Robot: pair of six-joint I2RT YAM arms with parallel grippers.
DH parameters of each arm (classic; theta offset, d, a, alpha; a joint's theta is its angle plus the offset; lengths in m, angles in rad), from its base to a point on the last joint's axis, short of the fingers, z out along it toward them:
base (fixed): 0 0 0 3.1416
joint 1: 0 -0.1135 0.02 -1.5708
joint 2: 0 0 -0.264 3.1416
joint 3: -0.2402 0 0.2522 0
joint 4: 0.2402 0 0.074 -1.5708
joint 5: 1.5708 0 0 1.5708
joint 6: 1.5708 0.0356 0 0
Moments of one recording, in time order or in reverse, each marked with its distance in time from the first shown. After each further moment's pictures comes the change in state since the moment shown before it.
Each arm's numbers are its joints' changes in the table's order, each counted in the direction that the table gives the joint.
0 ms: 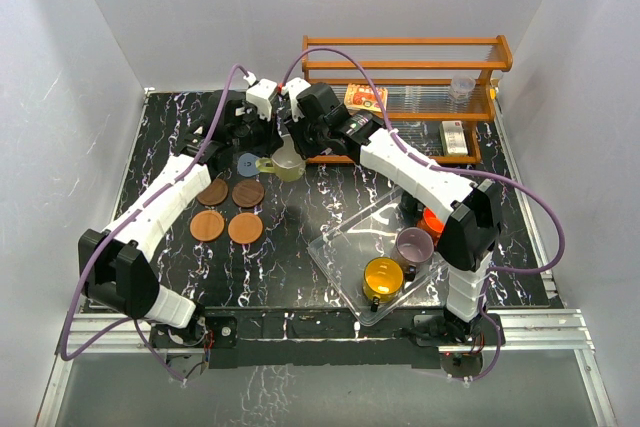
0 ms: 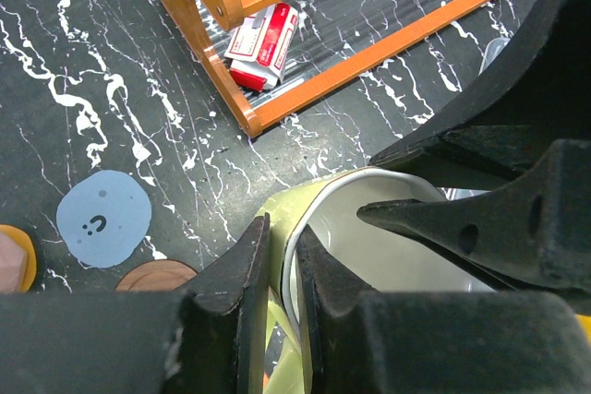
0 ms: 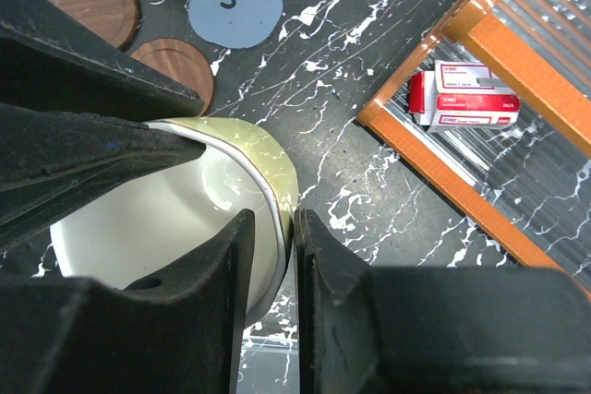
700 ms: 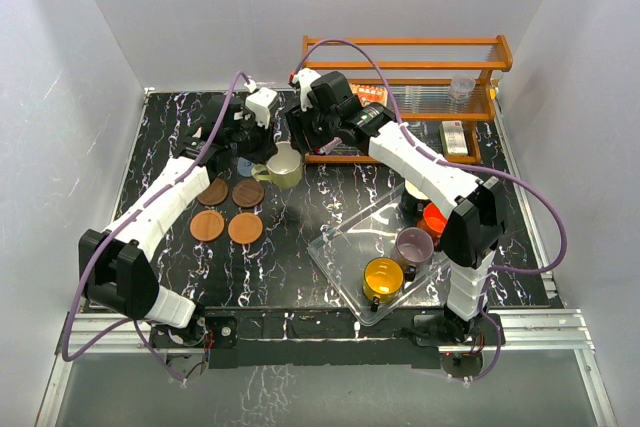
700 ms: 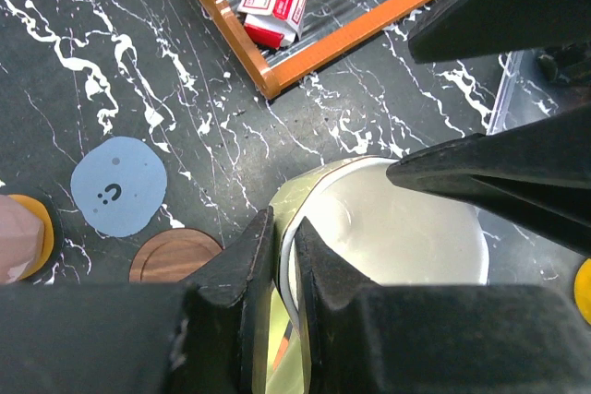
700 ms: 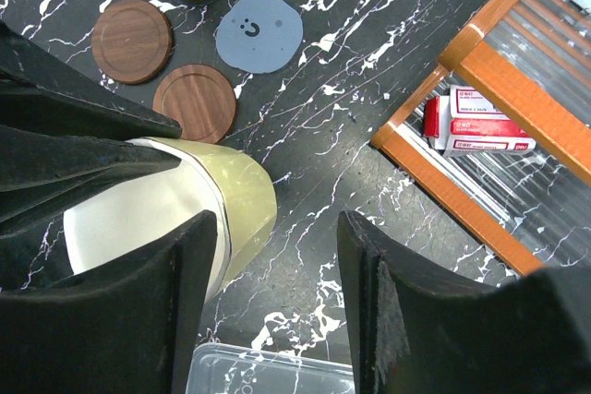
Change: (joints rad) left arm -0.026 0.008 0.040 0.029 0.010 0.064; right arm 0.080 0.001 0.002 -0.045 -0.146 0.021
